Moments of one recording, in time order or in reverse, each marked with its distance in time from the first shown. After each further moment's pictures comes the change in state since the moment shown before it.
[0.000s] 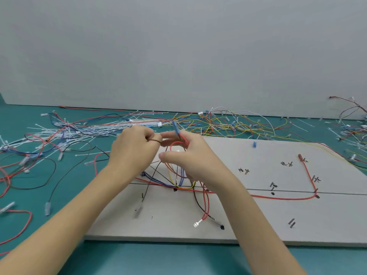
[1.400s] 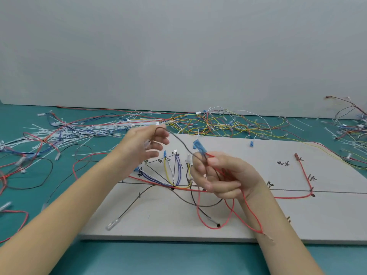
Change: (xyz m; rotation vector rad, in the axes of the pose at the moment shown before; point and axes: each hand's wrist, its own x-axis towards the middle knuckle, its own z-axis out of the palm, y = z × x) left_hand 0.010 0.002 0.000 -1.064 -0.485 -0.487; right_hand -0.020 0.042 -0.066 0.840 -0.917 0.133
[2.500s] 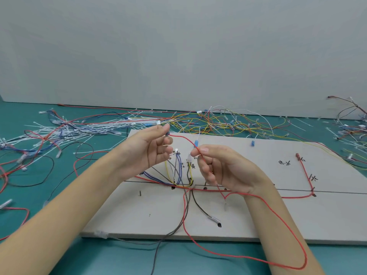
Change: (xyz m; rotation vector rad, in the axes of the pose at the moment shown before) left_hand -0.011 0.001 0.005 -0.283 -0.288 -0.080; right_hand 0.003 0.000 0.003 -0.270 0.572 -0.105
